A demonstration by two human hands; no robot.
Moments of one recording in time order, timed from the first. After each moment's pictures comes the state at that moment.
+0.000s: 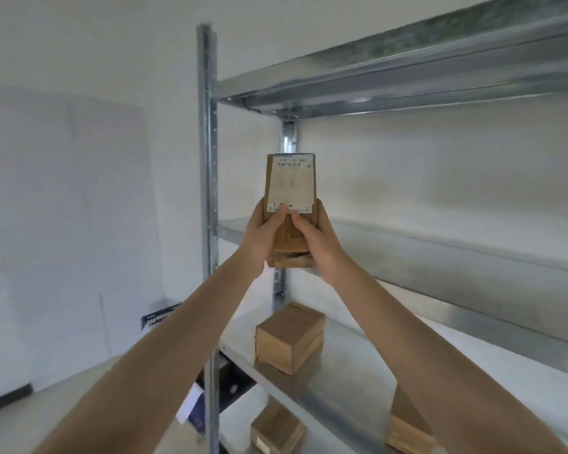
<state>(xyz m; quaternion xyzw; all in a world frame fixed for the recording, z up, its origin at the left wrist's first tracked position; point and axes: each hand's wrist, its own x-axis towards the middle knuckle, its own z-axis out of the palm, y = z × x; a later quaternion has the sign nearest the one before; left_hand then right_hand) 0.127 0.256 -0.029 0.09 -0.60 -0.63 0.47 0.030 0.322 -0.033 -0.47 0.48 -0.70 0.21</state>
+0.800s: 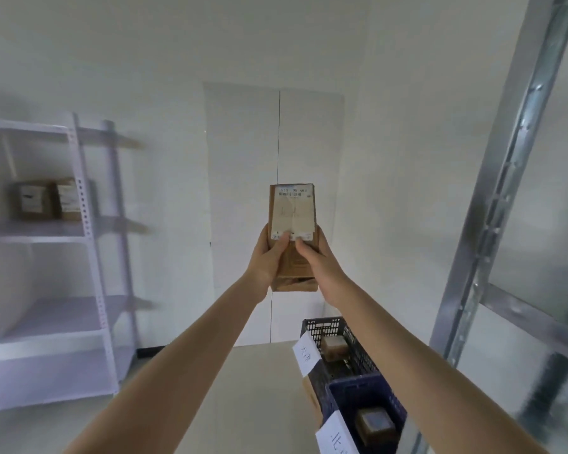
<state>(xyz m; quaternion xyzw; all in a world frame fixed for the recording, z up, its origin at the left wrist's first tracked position) 0.372 -0.163 -0.105 0.32 -0.53 -0.50 0.61 0.246 -0.179 -0.109 -0.60 0.39 -0.55 0.43</state>
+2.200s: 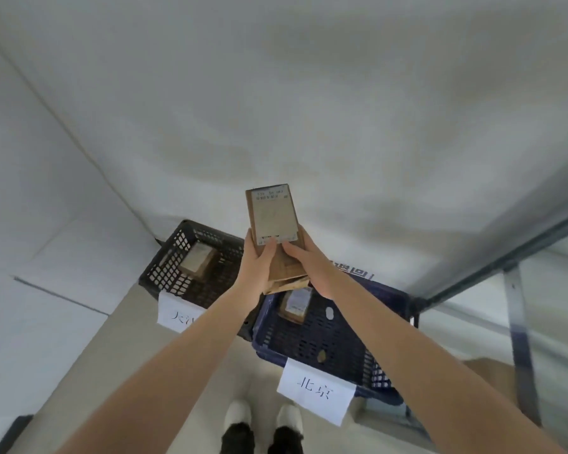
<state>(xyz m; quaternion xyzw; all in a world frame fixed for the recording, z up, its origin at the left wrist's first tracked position) 0.037 -0.669 -0.426 0.34 -0.57 -0.73 0.13 -0.046 -0.575 -0.428 -0.13 0.66 -0.60 0.43</state>
